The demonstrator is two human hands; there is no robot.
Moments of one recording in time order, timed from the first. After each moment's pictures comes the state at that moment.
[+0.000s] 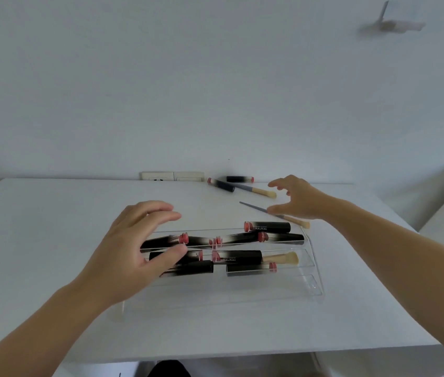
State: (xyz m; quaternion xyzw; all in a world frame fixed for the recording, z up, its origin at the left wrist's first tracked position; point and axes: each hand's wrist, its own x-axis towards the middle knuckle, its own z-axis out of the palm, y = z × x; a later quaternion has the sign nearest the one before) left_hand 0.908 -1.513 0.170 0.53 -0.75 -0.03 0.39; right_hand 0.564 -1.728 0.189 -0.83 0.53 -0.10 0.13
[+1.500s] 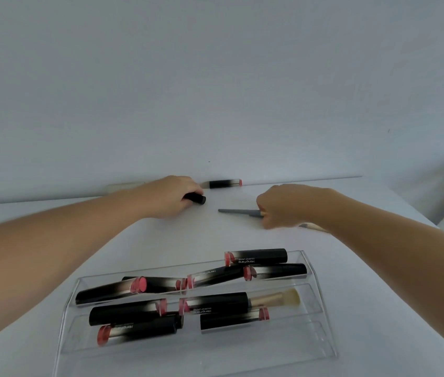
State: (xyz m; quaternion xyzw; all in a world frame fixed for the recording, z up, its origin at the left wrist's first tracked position) left_hand 0.878 -1.766 0.175 0.53 -0.84 -0.06 0.05; right_hand 0.589 -1.762 0.189 -0.87 0.47 0.15 -0.03
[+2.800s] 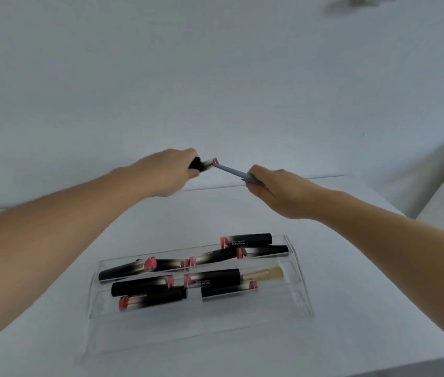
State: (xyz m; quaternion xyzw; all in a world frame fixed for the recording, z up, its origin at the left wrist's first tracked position) left_hand 0.842 -1.705 0.267 0.62 -0.78 0.01 0.07; right_hand 0.573 -1.702 0.226 -0.88 0.43 -0.17 0.10
